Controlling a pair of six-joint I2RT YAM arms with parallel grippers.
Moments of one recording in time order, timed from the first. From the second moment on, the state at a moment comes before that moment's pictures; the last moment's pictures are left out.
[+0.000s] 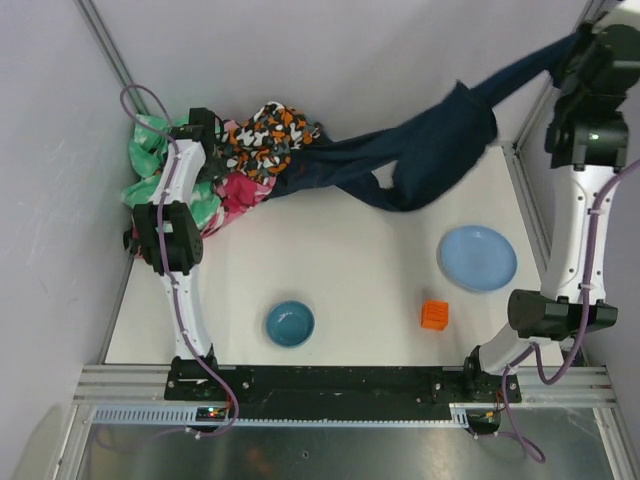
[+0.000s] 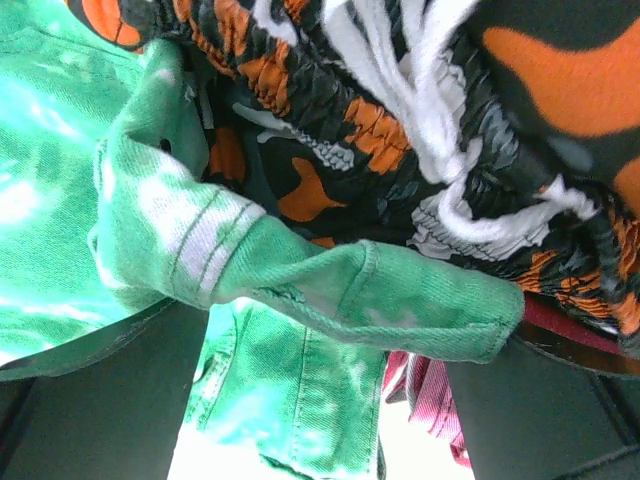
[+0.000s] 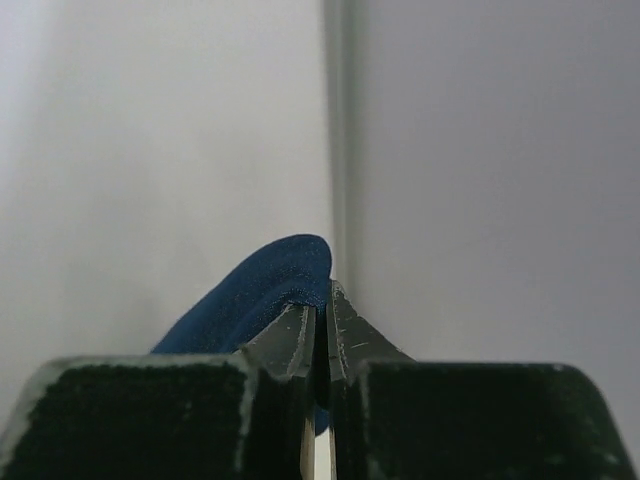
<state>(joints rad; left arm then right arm) 0.02 2.24 2.15 -1.04 -0.46 -0.43 -0.03 1.63 2.27 -0.46 0.40 -0.02</state>
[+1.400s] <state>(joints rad) -0.40 1.59 1.78 -0.94 -0.39 -0.51 0.17 1.97 1.76 -0.69 0.08 0.30</state>
